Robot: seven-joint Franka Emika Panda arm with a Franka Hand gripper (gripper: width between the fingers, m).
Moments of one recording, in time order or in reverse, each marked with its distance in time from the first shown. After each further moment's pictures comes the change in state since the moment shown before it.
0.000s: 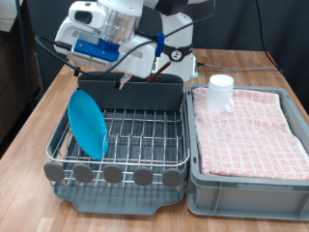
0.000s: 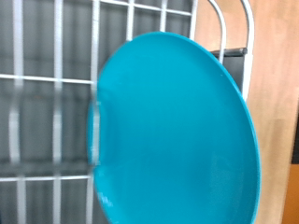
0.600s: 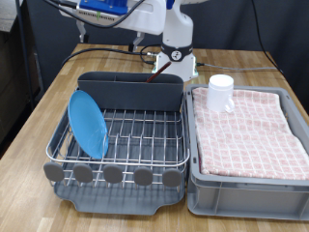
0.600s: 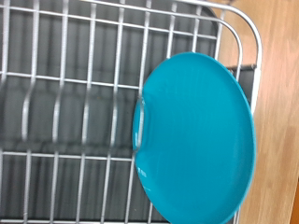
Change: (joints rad) arm 0.014 -0.155 0.047 0.047 0.054 -0.167 -0.068
